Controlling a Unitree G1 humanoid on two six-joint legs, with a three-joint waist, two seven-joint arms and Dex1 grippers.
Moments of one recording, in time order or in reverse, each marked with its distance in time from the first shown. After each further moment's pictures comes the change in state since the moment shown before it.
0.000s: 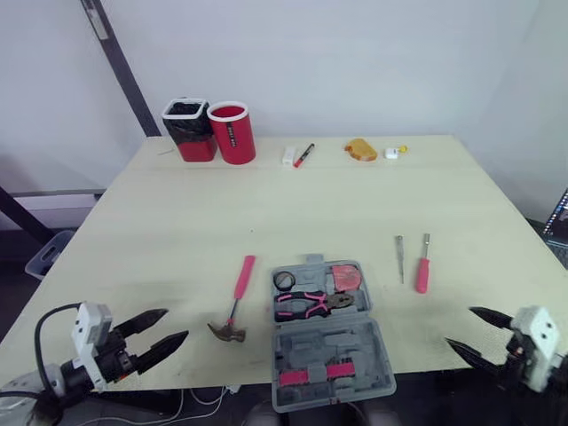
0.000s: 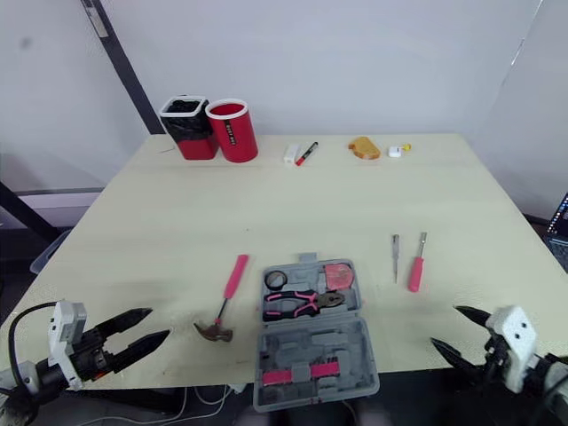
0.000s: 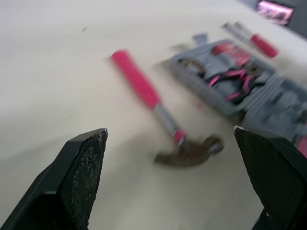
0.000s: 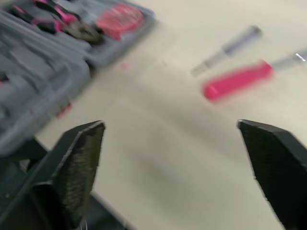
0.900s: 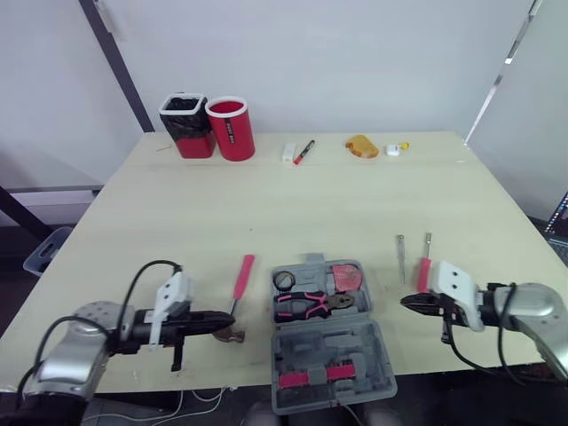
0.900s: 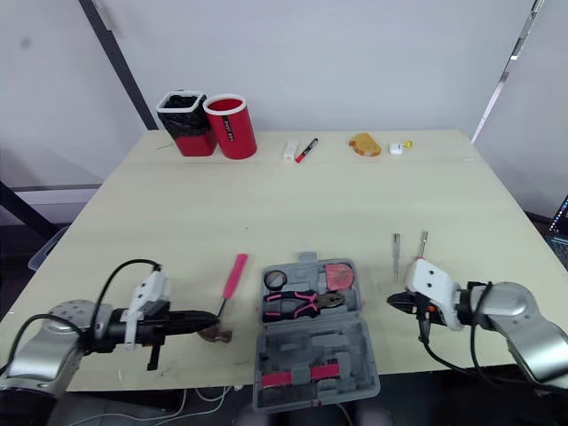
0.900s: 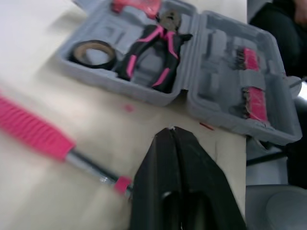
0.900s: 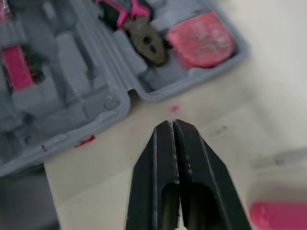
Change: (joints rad) left arm -0.370 0.112 -0.461 -0.071 0.223 0.019 -0.137; right arm -0.628 -0.214 0.580 -0.066 -0.233 0.331 0.063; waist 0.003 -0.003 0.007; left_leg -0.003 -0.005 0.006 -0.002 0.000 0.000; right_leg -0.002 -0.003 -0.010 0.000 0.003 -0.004
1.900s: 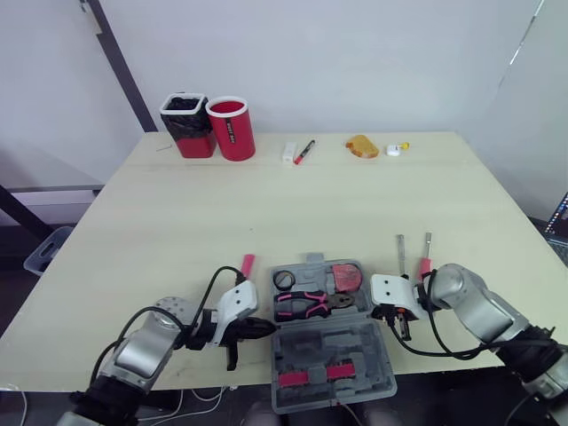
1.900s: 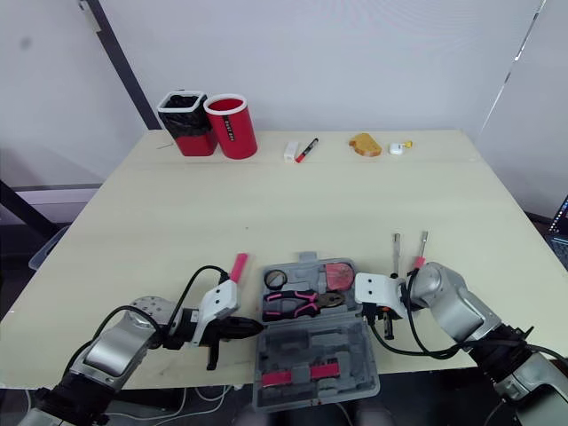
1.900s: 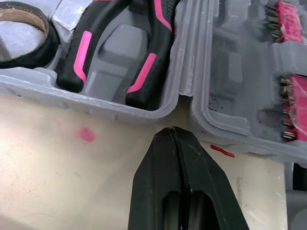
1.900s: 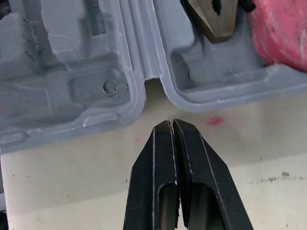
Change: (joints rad) left arm -0.075 -0.090 -0.237 -0.093 0.193 0.148 0.210; right arm -0.270 0.159 0.338 0.210 -0.311 0.041 0.111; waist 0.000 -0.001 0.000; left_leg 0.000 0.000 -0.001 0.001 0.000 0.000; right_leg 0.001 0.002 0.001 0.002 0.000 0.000
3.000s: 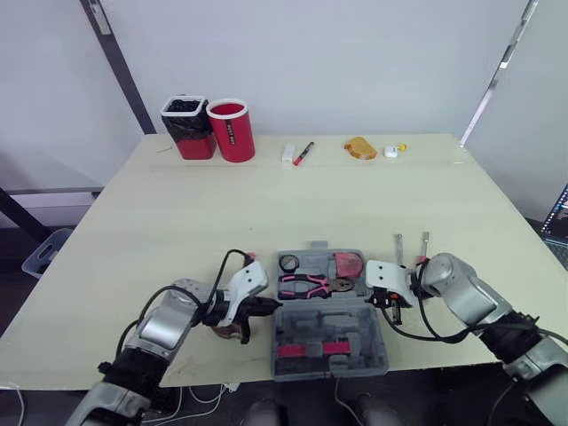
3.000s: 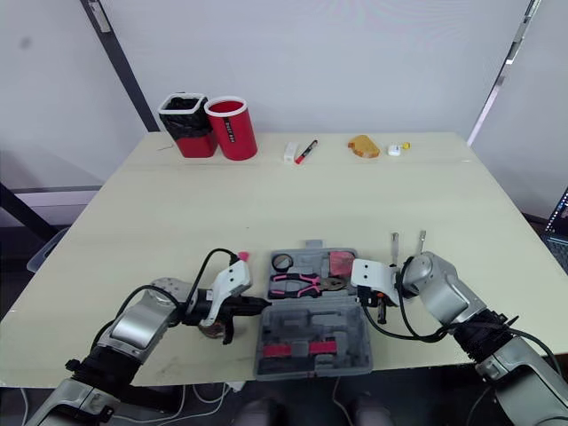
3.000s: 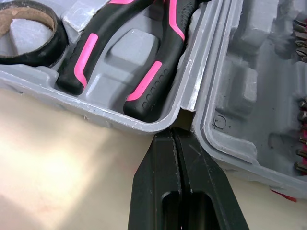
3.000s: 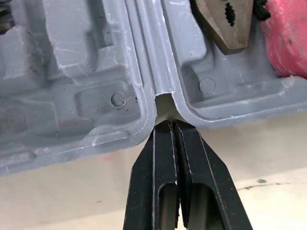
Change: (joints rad) left arm -0.170 -0.082 -0.024 0.160 0.058 0.026 0.029; right arm -0.094 0.078 -0.014 0.139 -0.034 0.061 -0.020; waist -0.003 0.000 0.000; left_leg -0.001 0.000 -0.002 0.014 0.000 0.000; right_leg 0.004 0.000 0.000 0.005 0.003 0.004
